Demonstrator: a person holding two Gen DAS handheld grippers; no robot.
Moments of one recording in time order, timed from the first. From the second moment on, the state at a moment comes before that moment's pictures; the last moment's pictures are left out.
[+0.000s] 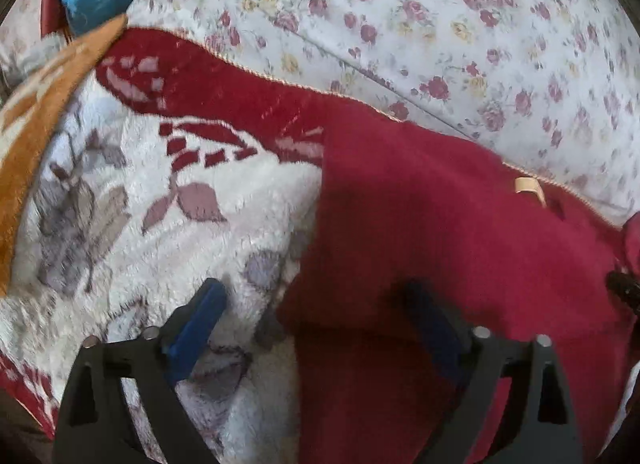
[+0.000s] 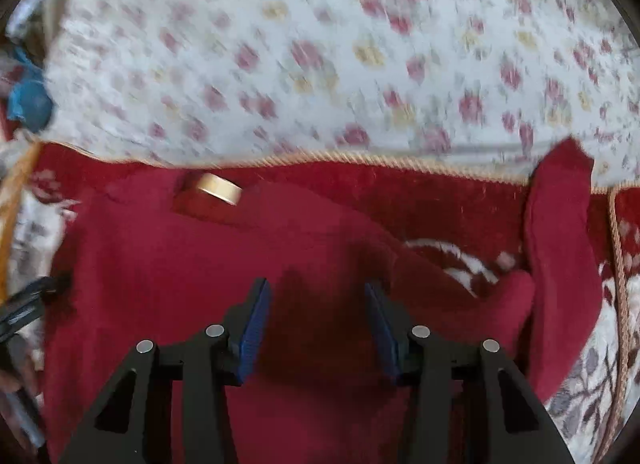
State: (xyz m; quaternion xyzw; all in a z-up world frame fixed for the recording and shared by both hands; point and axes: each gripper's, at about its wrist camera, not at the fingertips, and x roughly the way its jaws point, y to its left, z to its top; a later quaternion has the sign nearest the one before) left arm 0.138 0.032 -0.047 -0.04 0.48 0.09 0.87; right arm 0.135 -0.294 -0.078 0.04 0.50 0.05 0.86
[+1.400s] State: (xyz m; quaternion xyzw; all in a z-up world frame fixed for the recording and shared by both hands) left arm 0.119 0.013 -0.031 -0.07 0.49 0.02 0.87; right arm 0.108 -0.491 -0.012 0.18 0.45 -0.10 0.87
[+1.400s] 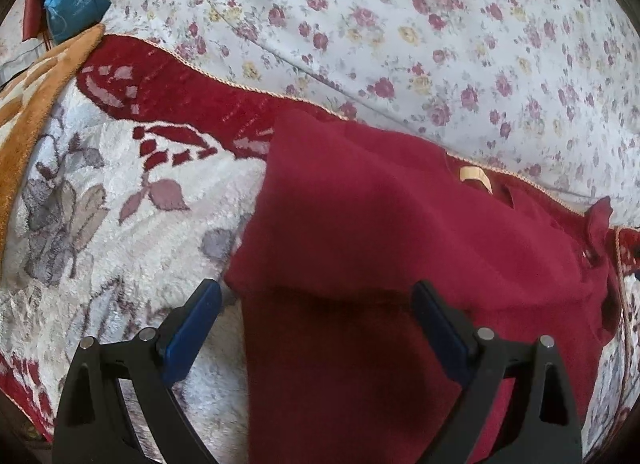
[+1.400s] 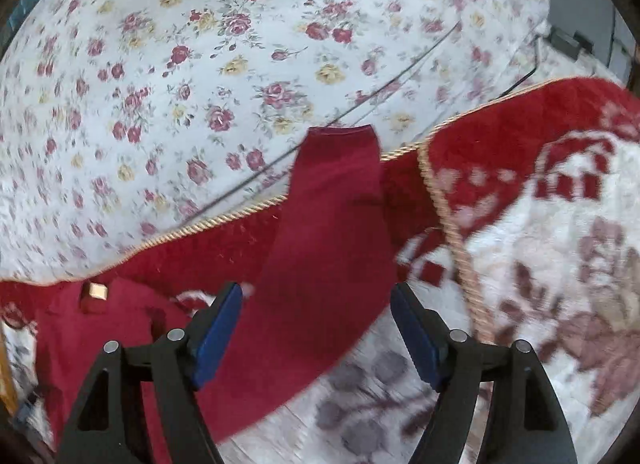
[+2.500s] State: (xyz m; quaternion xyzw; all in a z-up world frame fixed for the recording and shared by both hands) left arm 0.124 0.009 -0.032 -0.04 0.47 0.04 0.88; right arm 0.183 -0.486 -0.028 0.18 0.44 -0.07 0.88
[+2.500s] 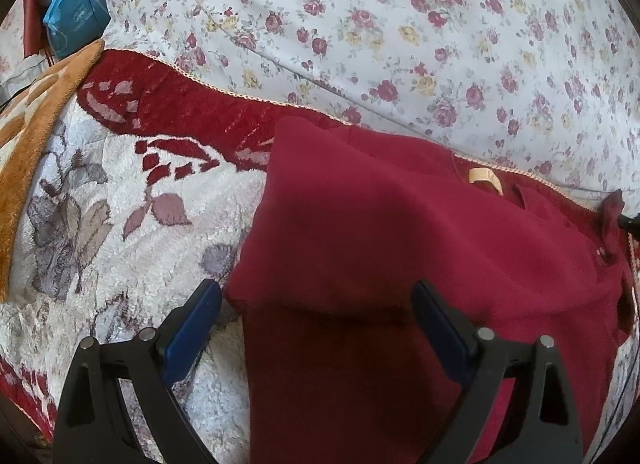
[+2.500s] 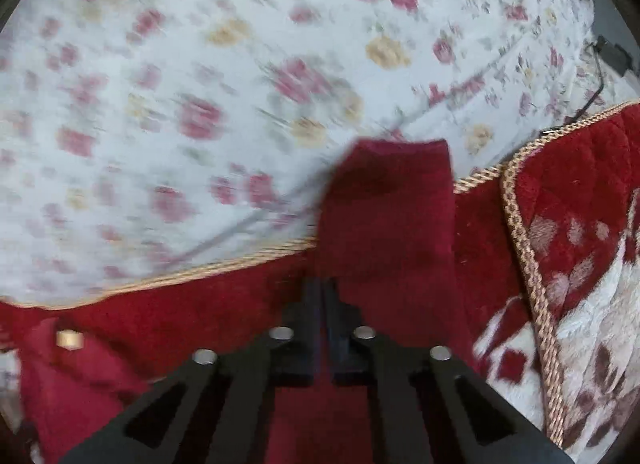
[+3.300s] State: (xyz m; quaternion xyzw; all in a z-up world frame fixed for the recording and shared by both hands) left arm 0.095 -0.011 -0.013 -0.04 0.46 -0.02 0.89; right arm 0.071 -0.376 -0.024 0.13 0.48 0.06 0.87
